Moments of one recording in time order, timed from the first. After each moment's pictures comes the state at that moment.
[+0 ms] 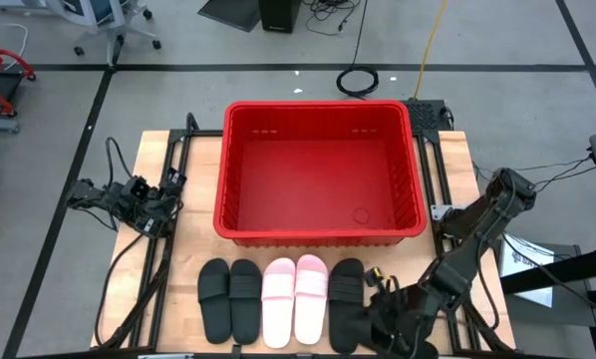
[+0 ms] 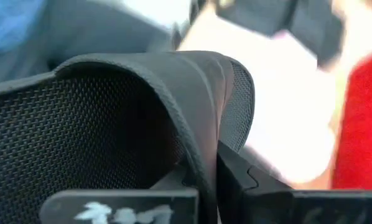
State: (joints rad) left arm -0.32 0.01 0.01 0.82 -0.19 -0.05; right arm 0.83 1.52 1.27 -0.57 0.31 0.14
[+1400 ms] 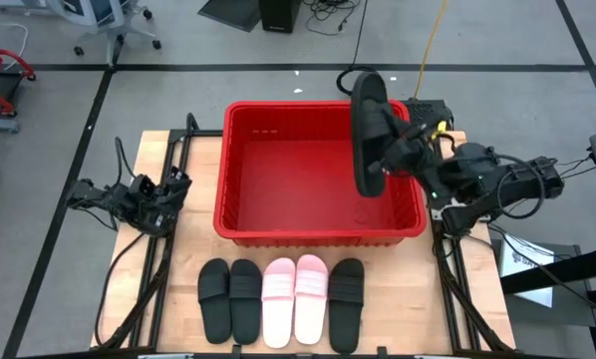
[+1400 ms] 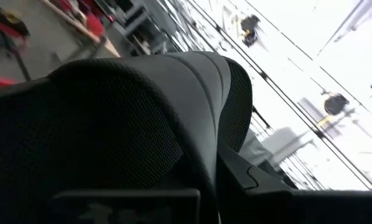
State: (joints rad) left arm -0.32 0.01 0.01 0.75 -0.36 -0.03; right arm 0.20 1.14 1.27 0.23 1.18 -1.22
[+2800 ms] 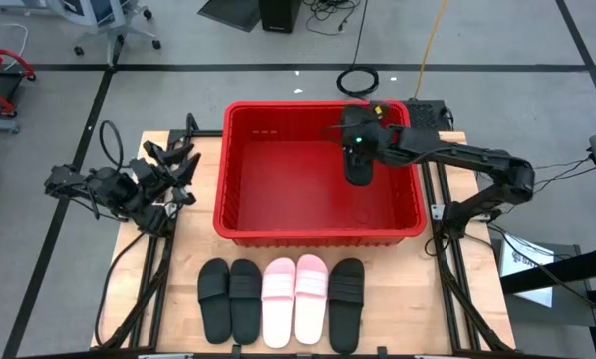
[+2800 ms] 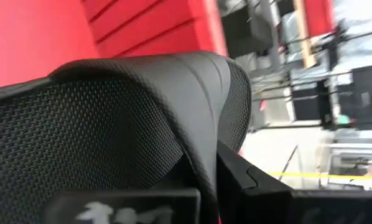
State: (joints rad) left arm -0.32 0.44 0.47 0.53 -0.86 0.47; right arm -0.37 1.45 1.27 -0.70 0.73 -0.47
